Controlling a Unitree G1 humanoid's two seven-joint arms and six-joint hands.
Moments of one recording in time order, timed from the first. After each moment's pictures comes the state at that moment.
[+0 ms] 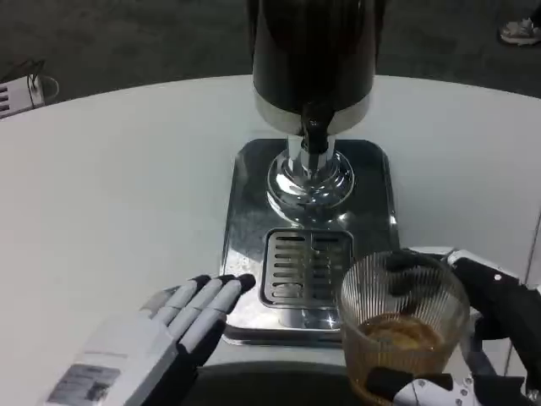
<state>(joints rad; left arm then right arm) 0.32 0.45 0.10 -0.63 0.68 -0.28 -0.22 0.27 -0.28 -0.05 -0.68 -0.19 -0.11 0.14</state>
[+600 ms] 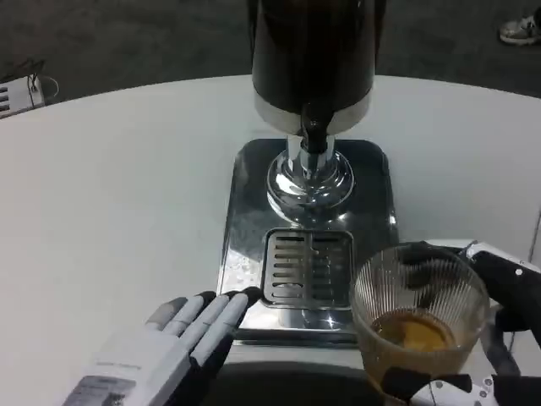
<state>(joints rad) 0.34 0.42 0.06 -0.68 0.76 -0.21 -0.26 0.29 -0.28 -0.11 -0.70 -0.20 -0.16 0.16</state>
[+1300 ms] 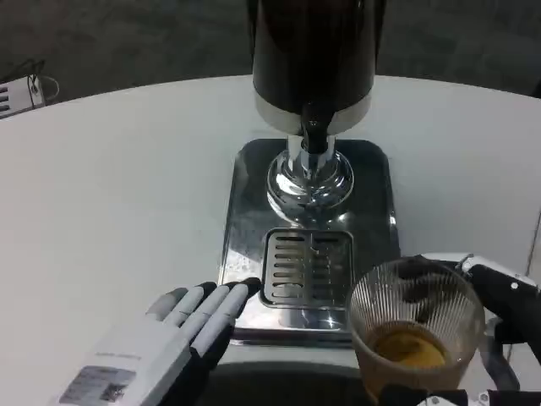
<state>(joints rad) 0.32 0.43 0.06 -0.69 0.75 -0.20 -0.27 0.33 -0.27 -0.10 -0.71 -0.23 -0.19 0.16</state>
